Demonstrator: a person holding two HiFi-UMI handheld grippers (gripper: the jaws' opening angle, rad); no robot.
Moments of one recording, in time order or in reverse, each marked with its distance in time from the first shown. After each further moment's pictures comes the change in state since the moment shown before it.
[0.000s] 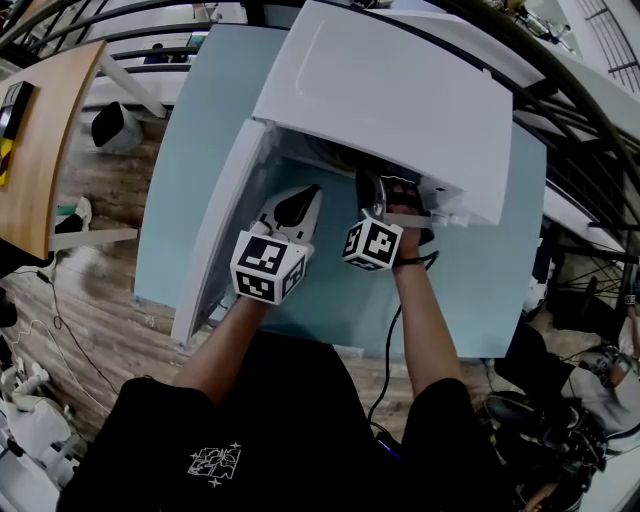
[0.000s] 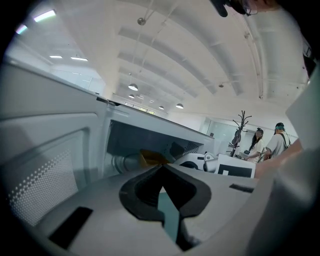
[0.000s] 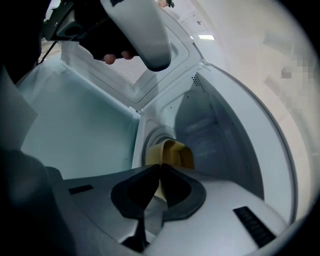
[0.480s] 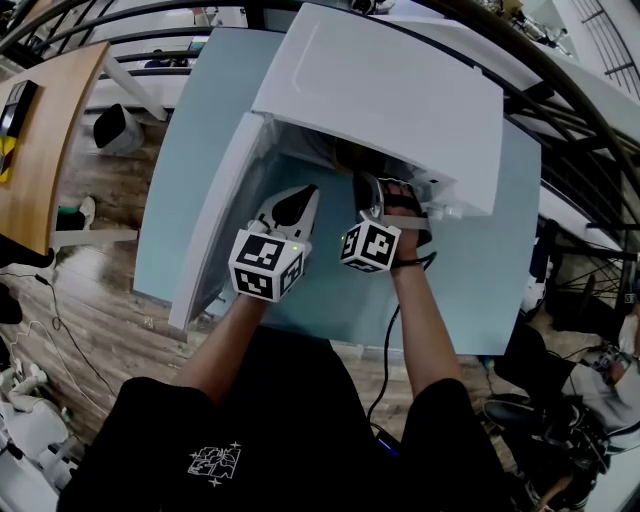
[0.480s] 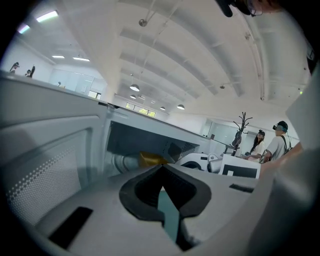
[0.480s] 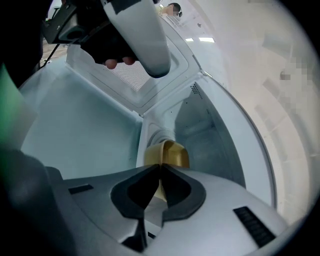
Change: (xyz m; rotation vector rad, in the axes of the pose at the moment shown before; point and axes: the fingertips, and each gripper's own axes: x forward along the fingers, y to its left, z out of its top) left arm -0.012 -0.012 -0.002 -0.014 -0.008 0.011; right arm -0.023 0.004 0.001 -0.009 -0.014 -0.013
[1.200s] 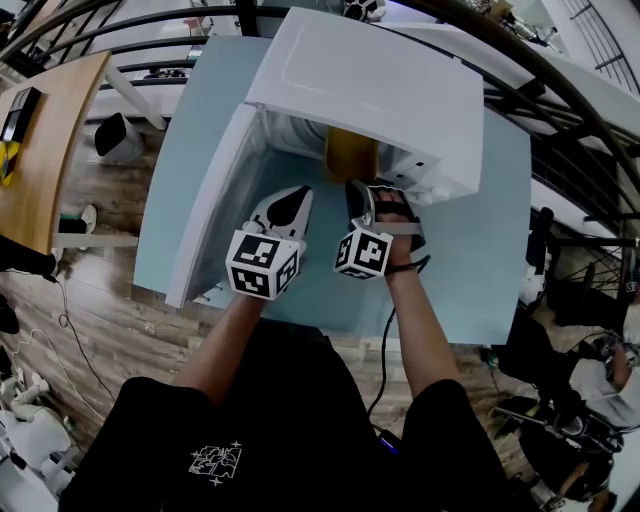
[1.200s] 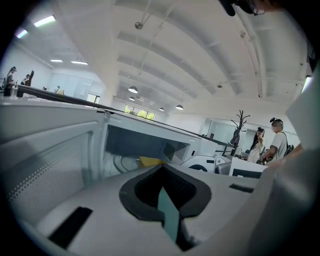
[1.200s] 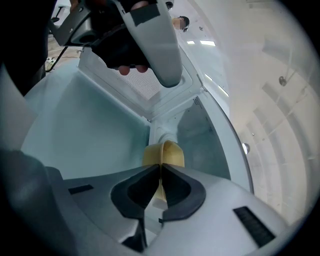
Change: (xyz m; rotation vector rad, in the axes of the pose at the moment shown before) left arm -0.025 -0.024 -0.004 0.026 -0.011 0.009; right arm -0.044 0.021 0.003 -0.018 -0.016 -0.010
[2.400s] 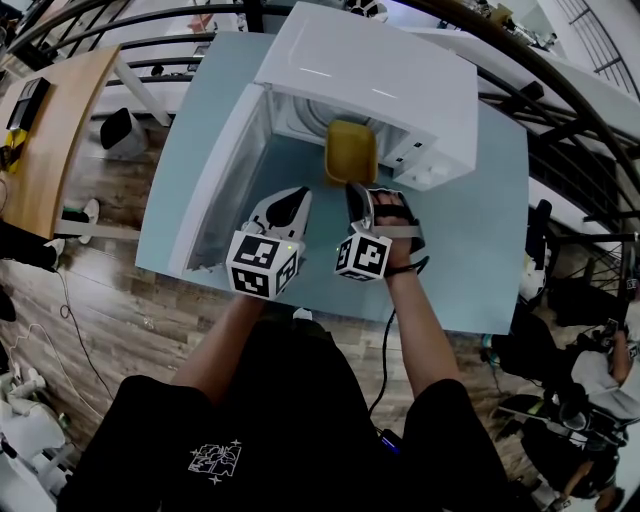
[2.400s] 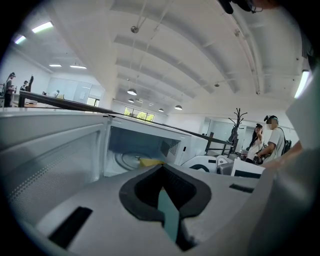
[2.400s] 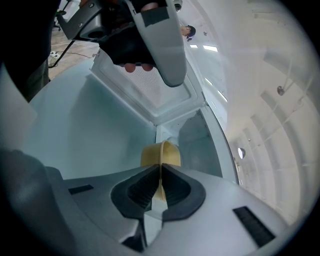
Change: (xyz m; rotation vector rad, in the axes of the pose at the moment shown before) left arm -0.044 -0.028 -0.017 0.034 -0.010 0.014; right arm -0.047 0.026 0.005 -0.046 -0.008 -0.048
